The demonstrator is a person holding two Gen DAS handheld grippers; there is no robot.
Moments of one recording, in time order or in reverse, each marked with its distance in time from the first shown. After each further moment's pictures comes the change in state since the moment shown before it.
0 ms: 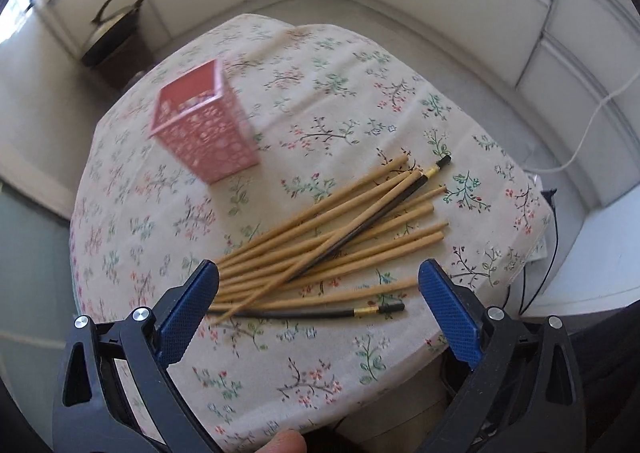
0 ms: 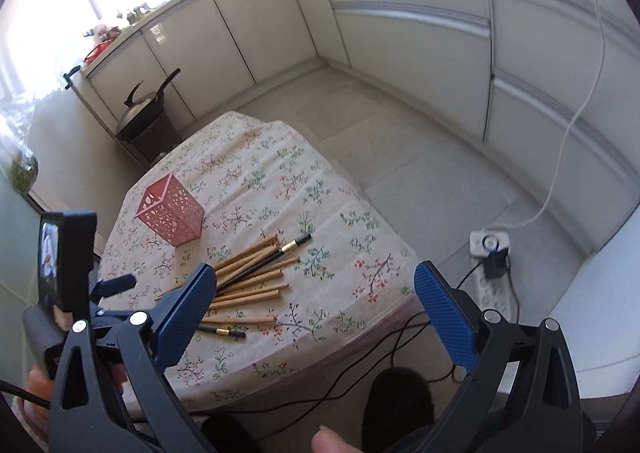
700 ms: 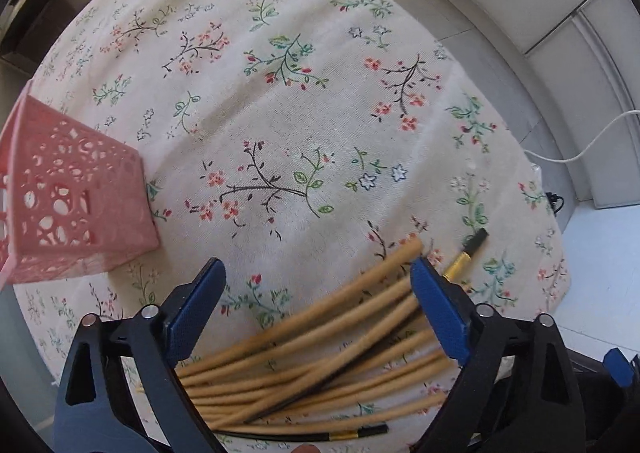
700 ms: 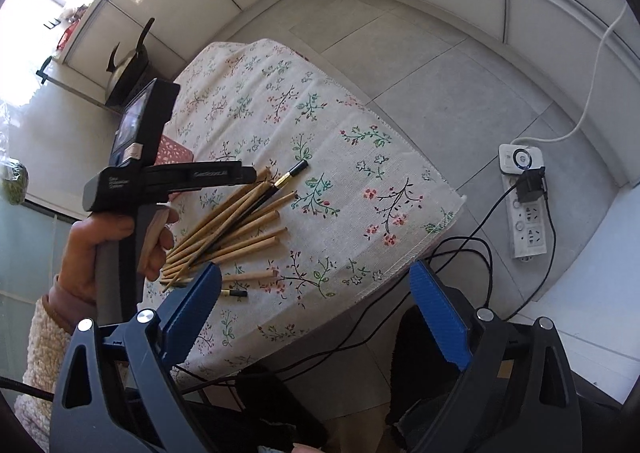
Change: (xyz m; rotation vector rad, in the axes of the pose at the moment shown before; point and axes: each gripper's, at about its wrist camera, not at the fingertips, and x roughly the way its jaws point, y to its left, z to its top) left arm 0.133 0.002 0.100 0.019 0.301 -0.160; right arm 0.066 -0.020 -0.003 0.111 0.317 0.076
